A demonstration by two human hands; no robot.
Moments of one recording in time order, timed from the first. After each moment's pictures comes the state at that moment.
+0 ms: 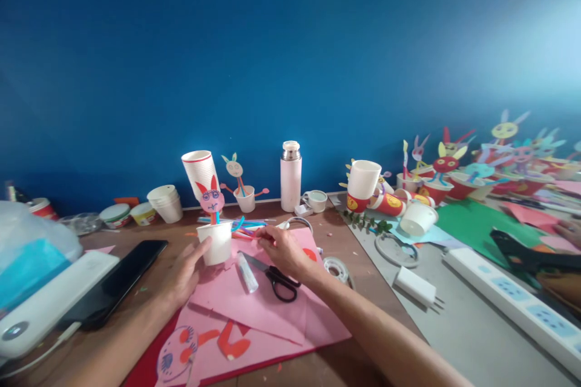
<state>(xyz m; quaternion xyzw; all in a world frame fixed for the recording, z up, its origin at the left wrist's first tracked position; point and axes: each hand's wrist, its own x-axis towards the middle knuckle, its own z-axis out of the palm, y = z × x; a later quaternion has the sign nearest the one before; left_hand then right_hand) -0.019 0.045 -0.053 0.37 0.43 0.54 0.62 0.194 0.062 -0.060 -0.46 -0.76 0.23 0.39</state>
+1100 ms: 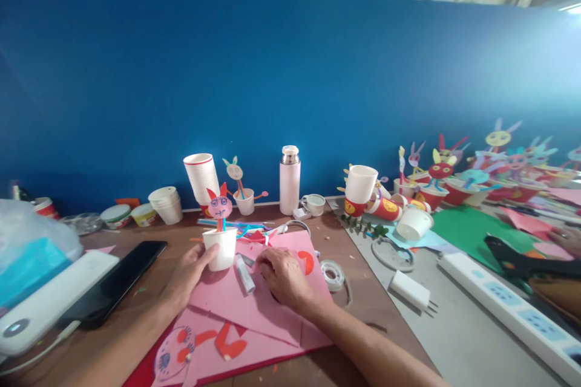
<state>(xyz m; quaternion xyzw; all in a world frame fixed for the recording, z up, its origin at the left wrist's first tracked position) -0.018 0.045 -0.057 0.46 0.52 0.54 0.49 0.191 0.025 -0.077 -0.49 -0.78 0.16 0.35</state>
